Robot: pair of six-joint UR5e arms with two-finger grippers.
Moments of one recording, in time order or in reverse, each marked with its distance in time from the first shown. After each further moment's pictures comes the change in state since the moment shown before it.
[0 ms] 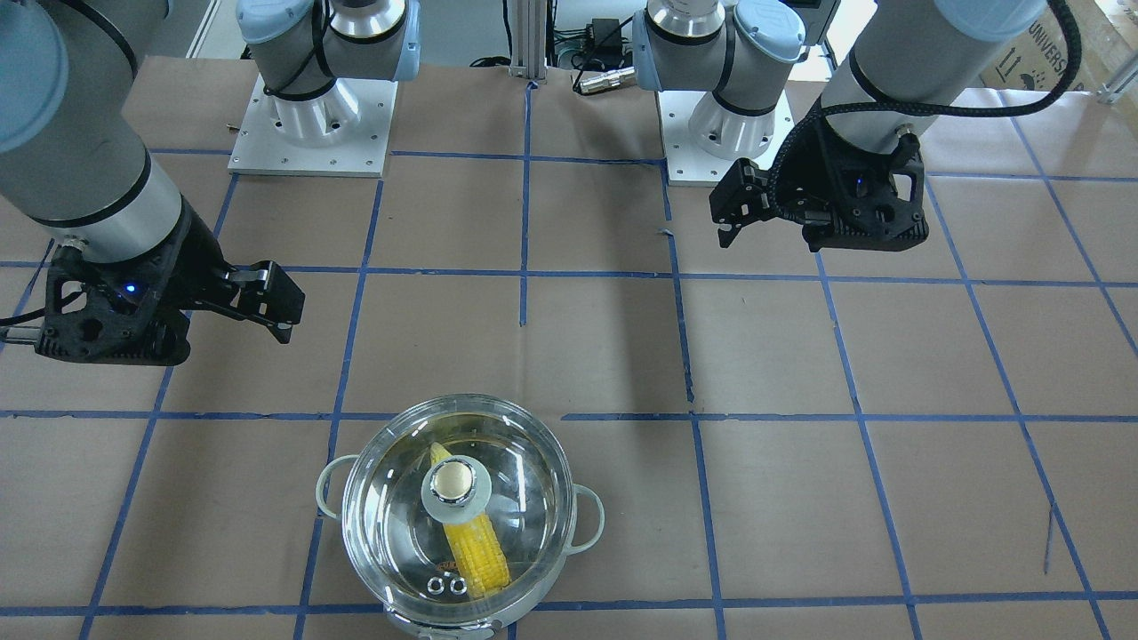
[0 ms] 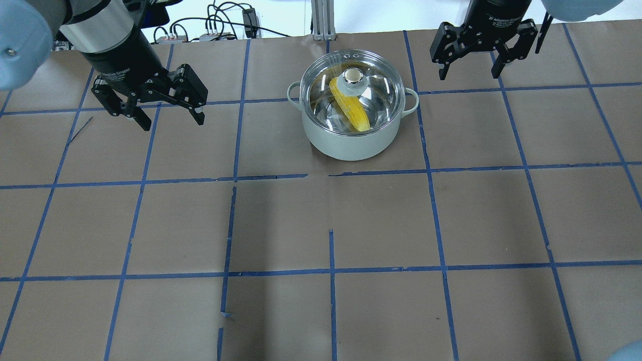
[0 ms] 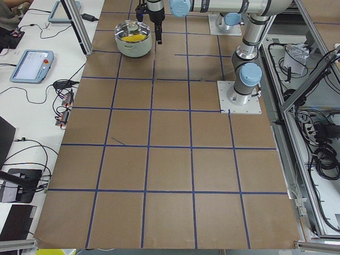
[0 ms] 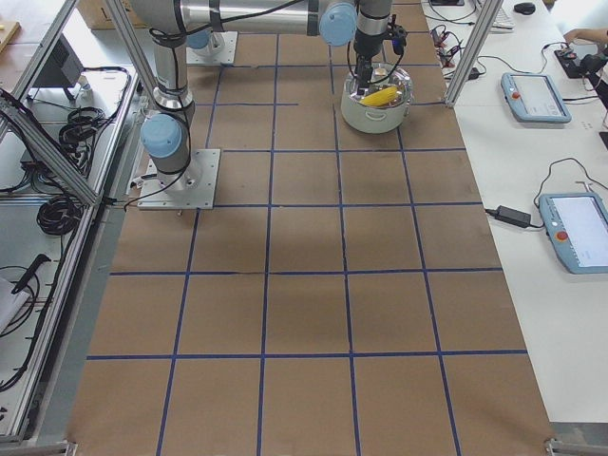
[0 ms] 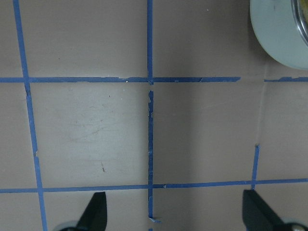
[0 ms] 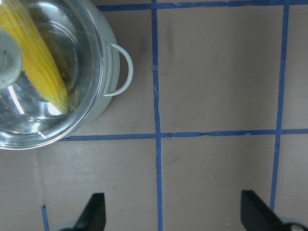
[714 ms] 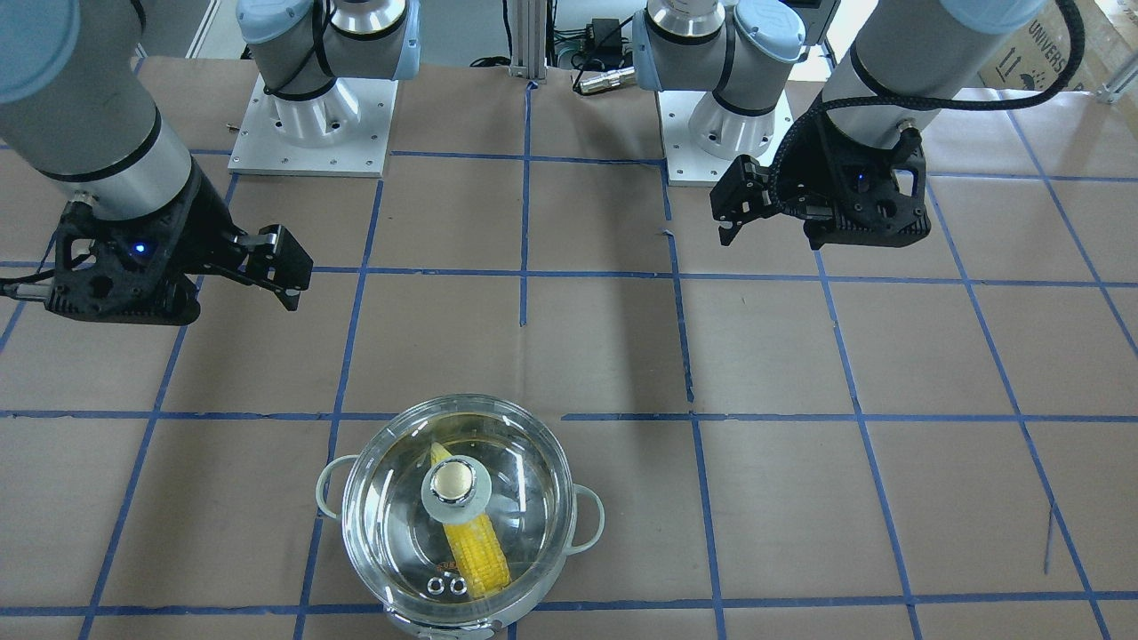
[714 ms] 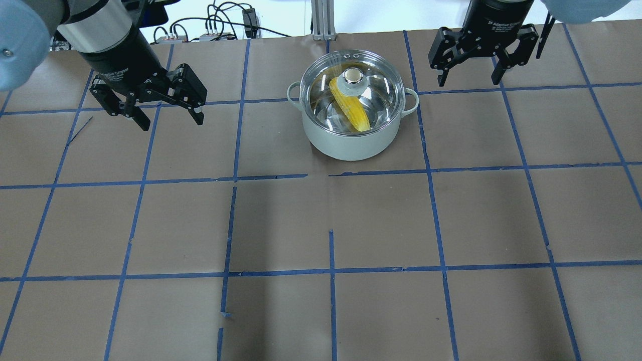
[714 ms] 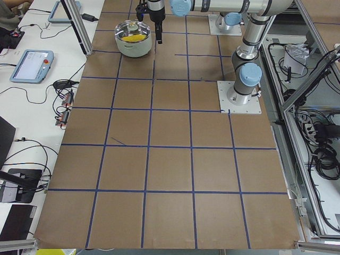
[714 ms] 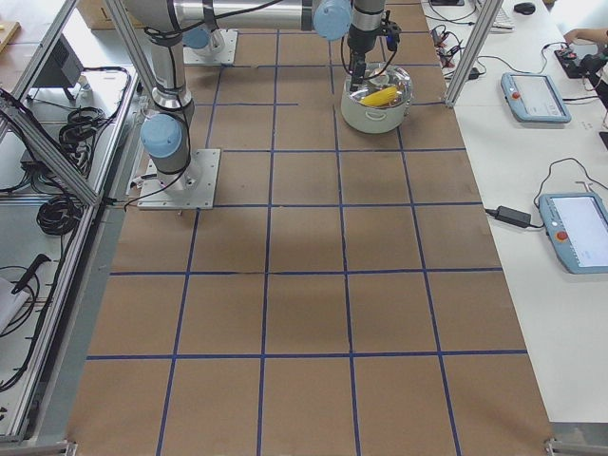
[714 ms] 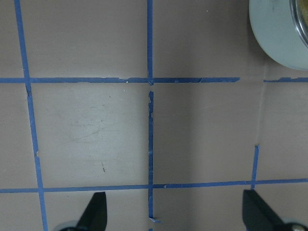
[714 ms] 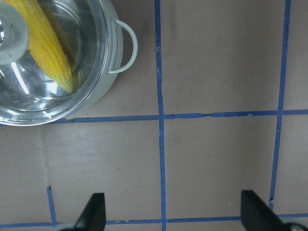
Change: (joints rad) left arm 0.000 0.006 -0.001 -0.001 0.002 0.000; right arm 0.015 -0.050 0.017 0.067 -0.002 0.024
